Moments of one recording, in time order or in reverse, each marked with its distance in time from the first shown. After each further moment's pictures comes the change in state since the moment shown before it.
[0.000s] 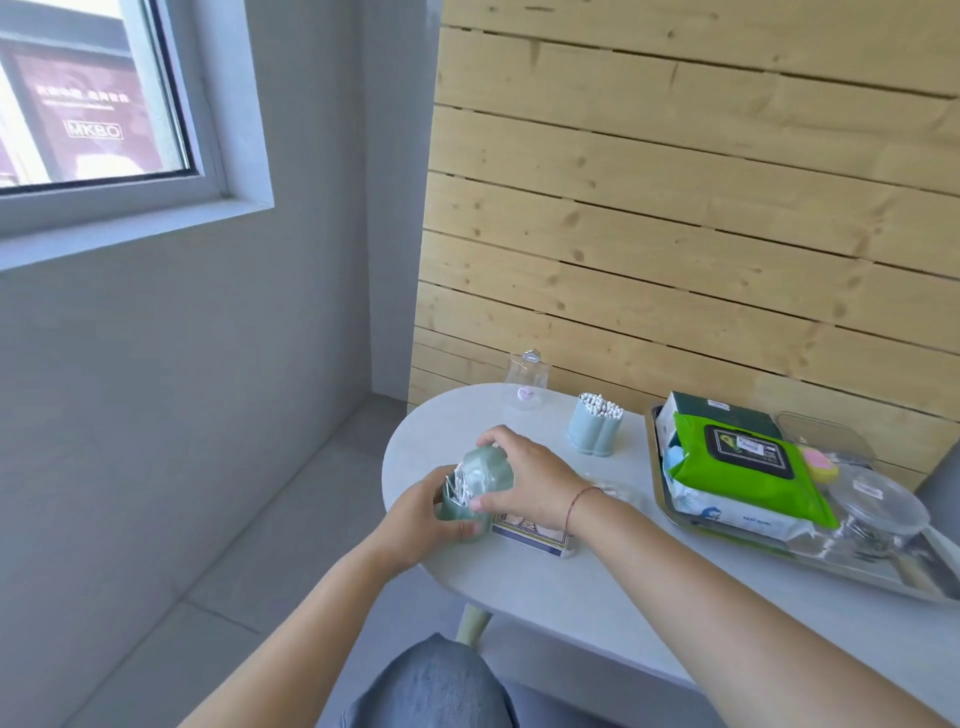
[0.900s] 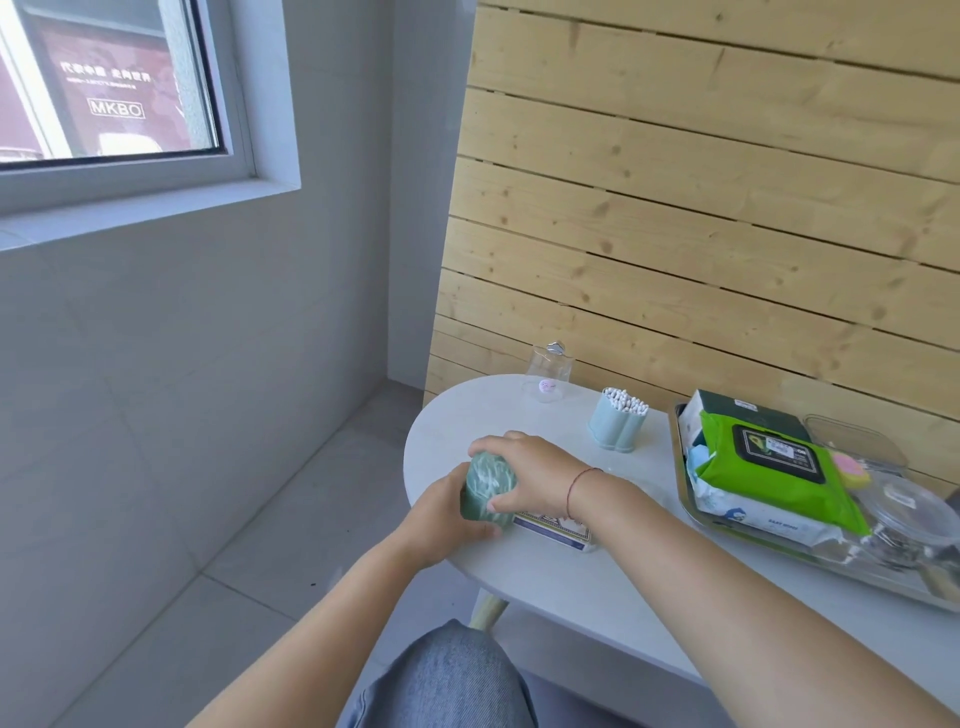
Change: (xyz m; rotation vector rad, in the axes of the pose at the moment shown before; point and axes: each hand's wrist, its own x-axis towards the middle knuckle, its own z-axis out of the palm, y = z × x) left_hand 0.004 -0.020 0.003 0.134 0.013 0.040; right_hand 0.025 -0.006 0.015 -0.243 -0.187 -0.091
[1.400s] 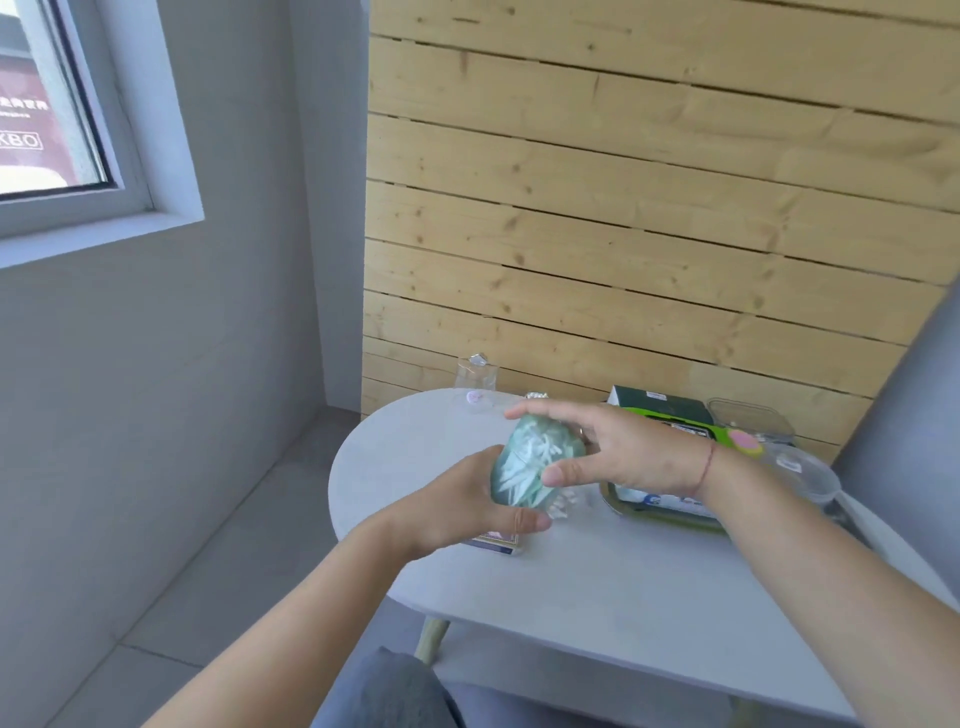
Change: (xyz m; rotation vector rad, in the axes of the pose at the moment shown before) left_hand -0.004 0.130 0.020 -0.248 -0.479 0.123; right_hand -0.132 0.044 -0.097 0.546 0.031 -0.089
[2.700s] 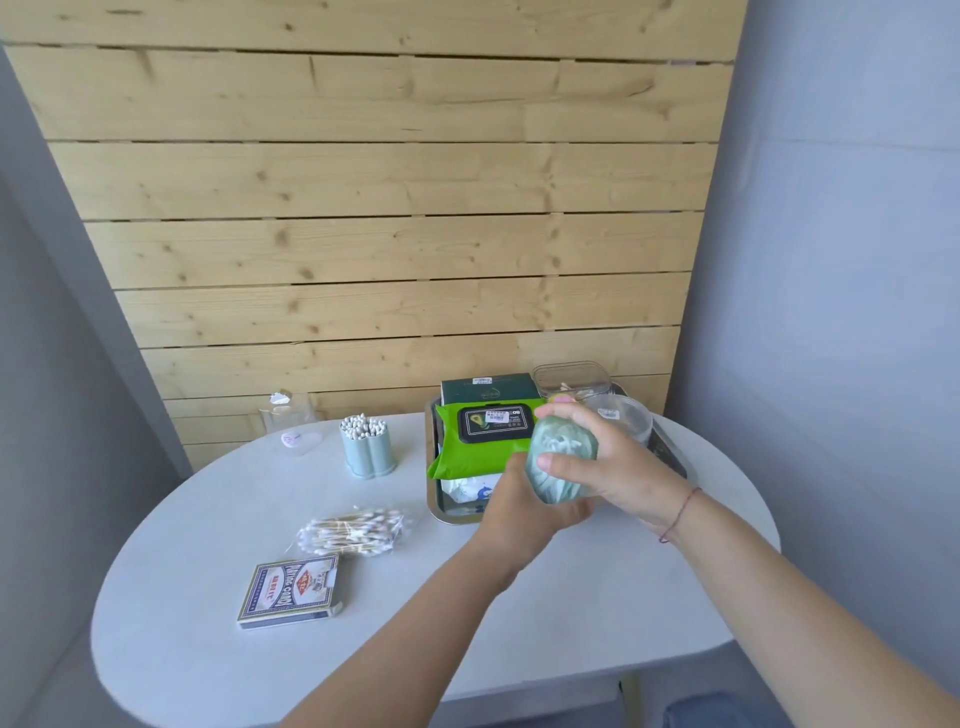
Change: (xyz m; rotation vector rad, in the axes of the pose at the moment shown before) left_hand 0.165 0.024 0.202 -0.095 0.157 -0.077; right_hand -0.133 0.149 -0.062 0.365 0.700 0.145
